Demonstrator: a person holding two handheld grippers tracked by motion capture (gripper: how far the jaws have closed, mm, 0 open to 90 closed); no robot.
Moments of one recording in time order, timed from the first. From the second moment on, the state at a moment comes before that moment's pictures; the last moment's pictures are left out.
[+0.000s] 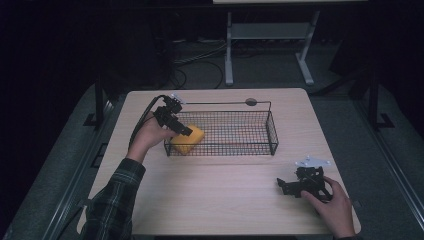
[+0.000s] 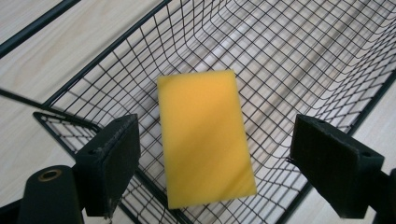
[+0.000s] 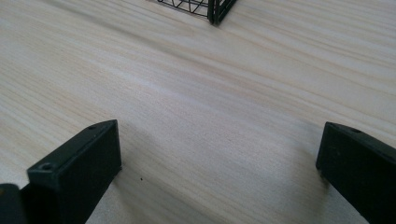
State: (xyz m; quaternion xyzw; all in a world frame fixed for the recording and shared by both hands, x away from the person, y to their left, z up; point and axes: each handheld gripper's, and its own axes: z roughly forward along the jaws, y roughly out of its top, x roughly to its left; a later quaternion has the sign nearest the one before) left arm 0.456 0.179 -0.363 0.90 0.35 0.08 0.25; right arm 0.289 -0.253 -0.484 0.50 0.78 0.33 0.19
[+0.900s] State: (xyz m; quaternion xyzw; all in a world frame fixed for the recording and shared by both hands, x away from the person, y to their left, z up) left arm 0.375 0.228 -0.366 0.87 0.37 0.12 0.31; right arm 0.289 -0.253 -0.484 0.50 0.78 0.33 0.19
